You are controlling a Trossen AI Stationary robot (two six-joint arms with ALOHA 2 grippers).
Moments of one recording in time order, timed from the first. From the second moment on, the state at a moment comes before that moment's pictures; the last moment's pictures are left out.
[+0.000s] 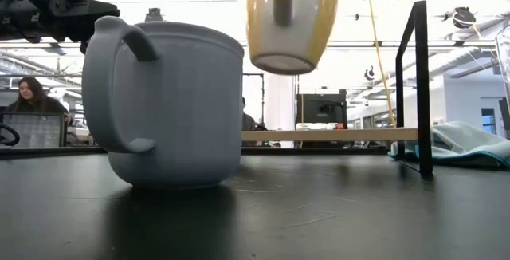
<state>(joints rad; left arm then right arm) 0.10 0.09 0.10 0.08 0.19 -0.23 0.24 1.70 1.52 -0.78 0.05 0.16</state>
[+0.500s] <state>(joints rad) 0.10 0.09 0.10 0.08 0.18 -0.21 0.02 1.70 1.57 -0.80 0.00 0.06</state>
